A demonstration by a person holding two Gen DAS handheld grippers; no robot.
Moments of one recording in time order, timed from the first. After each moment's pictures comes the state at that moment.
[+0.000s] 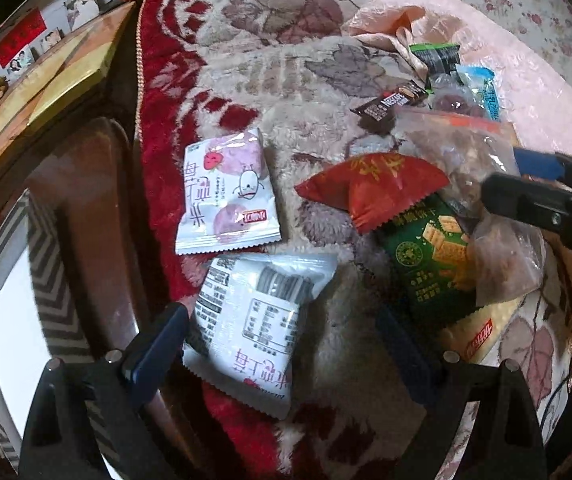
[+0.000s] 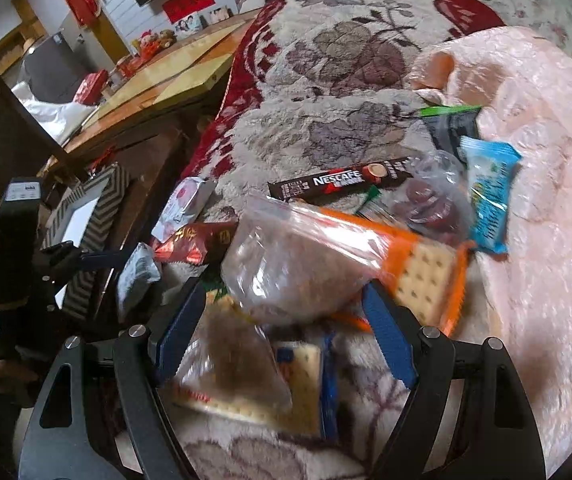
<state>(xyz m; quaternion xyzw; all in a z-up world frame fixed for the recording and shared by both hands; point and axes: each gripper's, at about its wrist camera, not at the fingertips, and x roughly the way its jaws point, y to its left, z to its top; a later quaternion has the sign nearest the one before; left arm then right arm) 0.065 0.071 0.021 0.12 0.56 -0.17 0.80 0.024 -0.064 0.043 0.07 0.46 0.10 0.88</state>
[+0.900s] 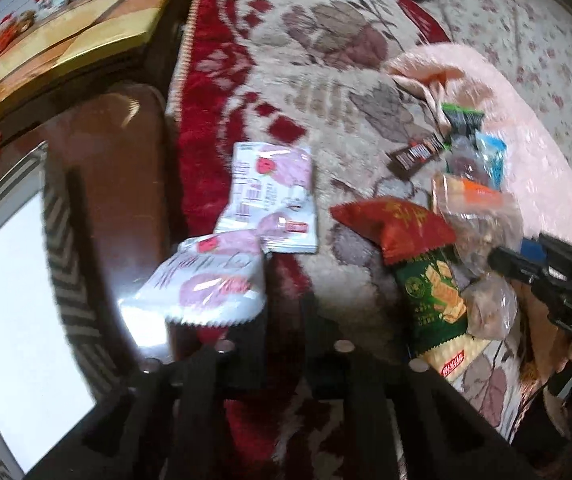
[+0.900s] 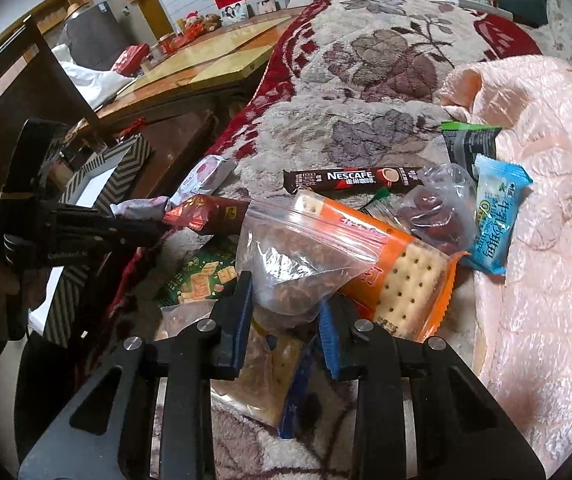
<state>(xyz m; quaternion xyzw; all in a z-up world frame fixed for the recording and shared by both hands) 0.076 0.115 0.039 0.00 0.57 -0.15 0.81 0.011 -0.081 0.044 0.02 0.45 0.17 0.87</state>
